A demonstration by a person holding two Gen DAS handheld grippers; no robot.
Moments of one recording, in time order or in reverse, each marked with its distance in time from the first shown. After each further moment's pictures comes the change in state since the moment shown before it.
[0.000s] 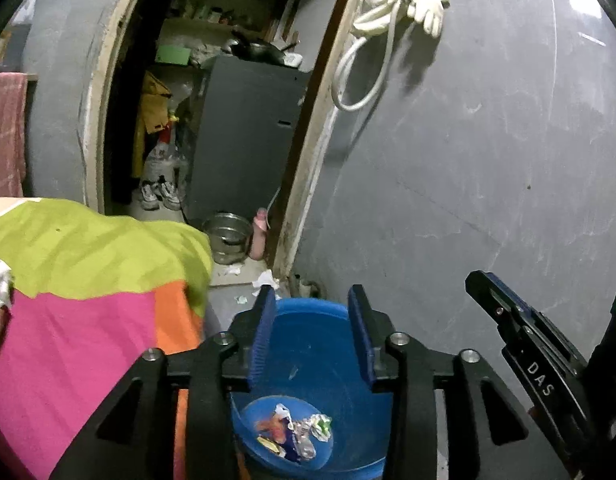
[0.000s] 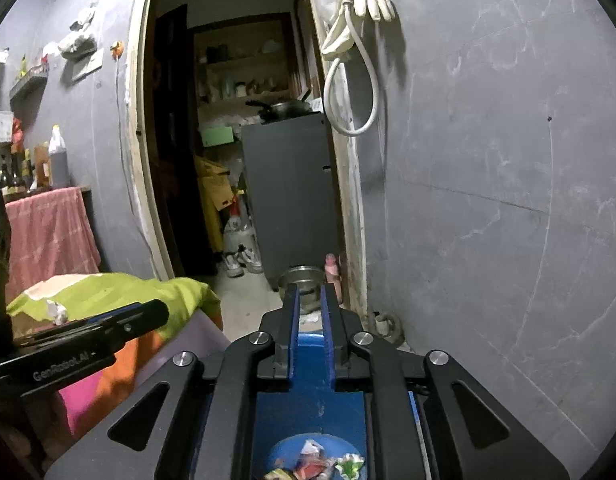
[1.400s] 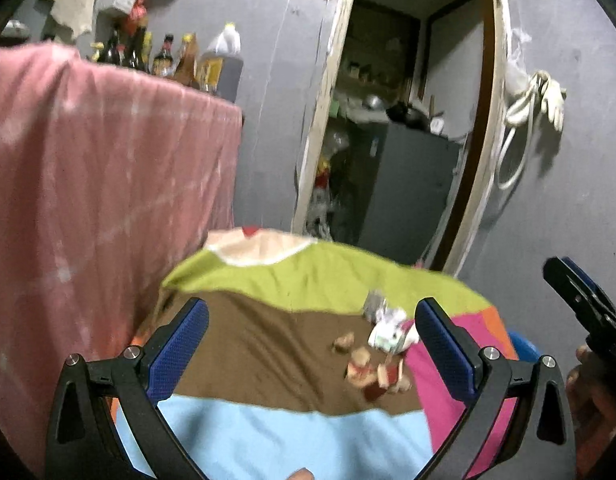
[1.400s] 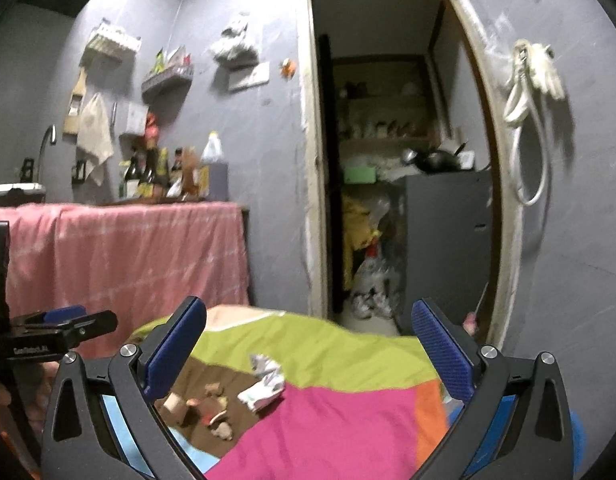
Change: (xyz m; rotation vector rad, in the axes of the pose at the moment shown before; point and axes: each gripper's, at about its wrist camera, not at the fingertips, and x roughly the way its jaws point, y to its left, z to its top) left arm -0.236 0.235 -0.019 -0.101 -0.139 0.413; right arm -0.021 0.255 0.012 -0.174 -0.080 0.414
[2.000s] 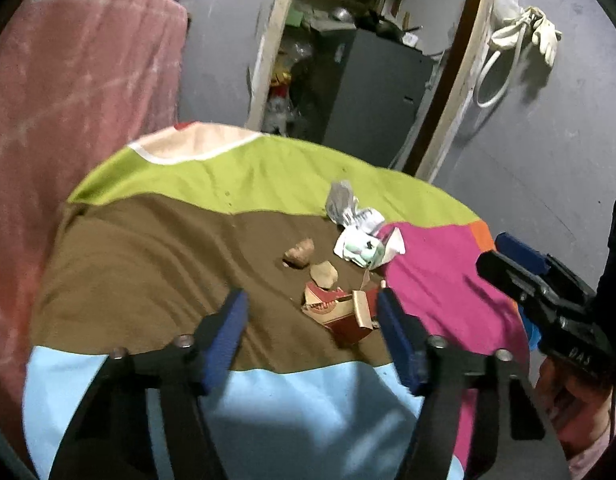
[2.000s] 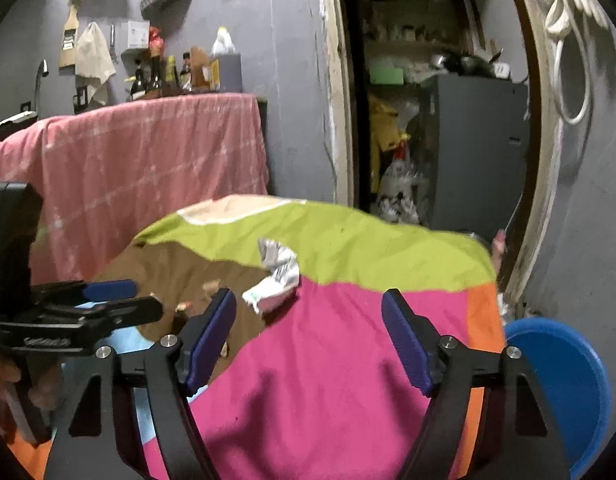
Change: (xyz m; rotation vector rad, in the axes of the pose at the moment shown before) left arm 0.067 -0.020 -0.033 0.019 0.328 -0.149; right arm 0.046 -0.008 -0.057 0.012 0.350 0.104
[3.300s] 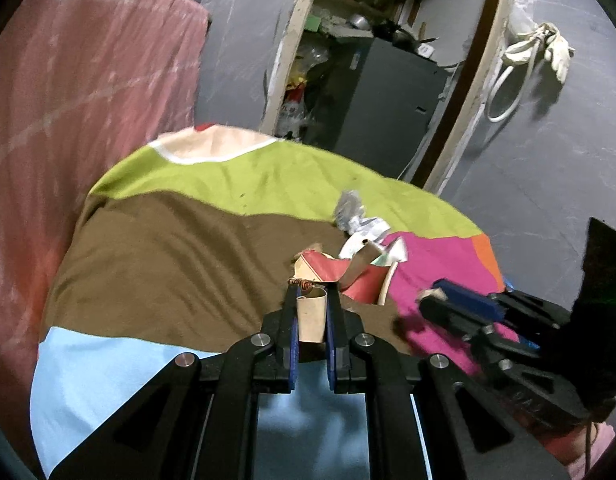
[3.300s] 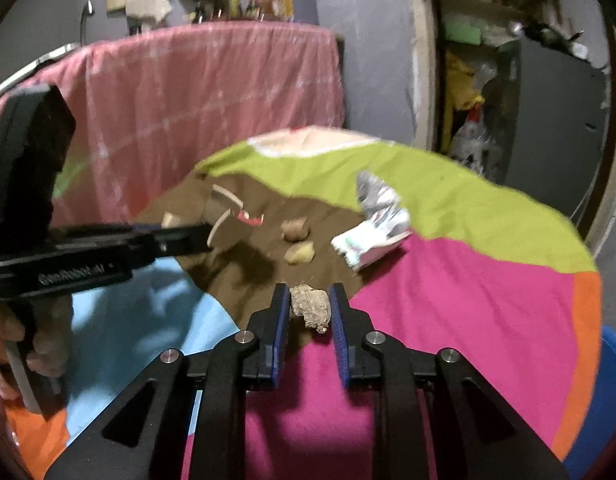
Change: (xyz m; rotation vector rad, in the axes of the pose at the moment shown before) left arm -0.023 -0.004 0.003 -0.054 -0.044 0.029; right arm 0.025 0.037 -0.007 -0.095 0.123 0.188
